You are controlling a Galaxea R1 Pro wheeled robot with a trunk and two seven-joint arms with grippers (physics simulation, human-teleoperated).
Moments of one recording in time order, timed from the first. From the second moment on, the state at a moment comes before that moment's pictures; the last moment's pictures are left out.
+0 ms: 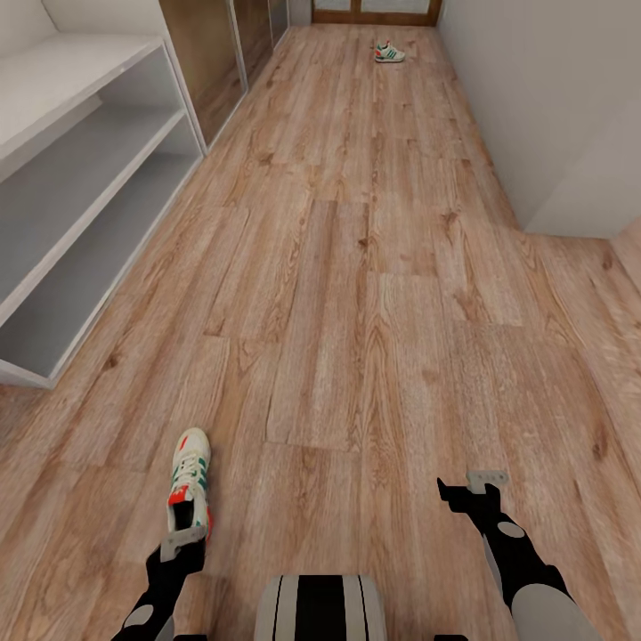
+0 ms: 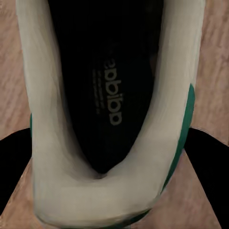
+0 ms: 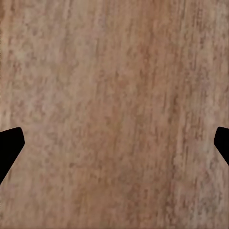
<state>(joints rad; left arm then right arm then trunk) -0.42 0.02 0.23 -0.38 -0.02 -0.39 0.00 -0.61 0.00 -0.70 -0.53 0.62 -0.15 0.22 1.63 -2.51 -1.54</state>
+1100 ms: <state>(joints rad) -0.42 0.02 0.23 -0.39 -0.02 -0.39 0.00 -0.61 -0.01 -0.70 -0.53 0.63 -0.15 0.23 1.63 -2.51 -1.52</state>
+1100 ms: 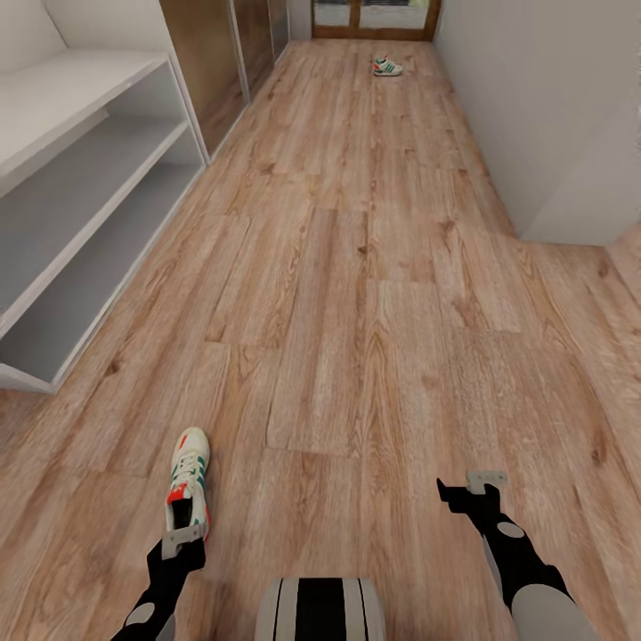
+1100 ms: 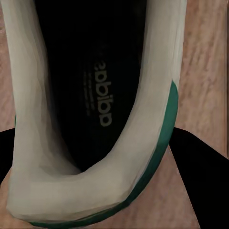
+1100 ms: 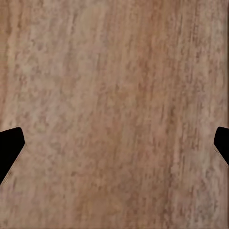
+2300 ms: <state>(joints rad) -0.30 0.03 0.22 -0.39 -0.02 -0.45 0.00 -0.40 -0.05 -0.71 -0.53 0.63 -0.34 0.22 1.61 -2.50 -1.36</state>
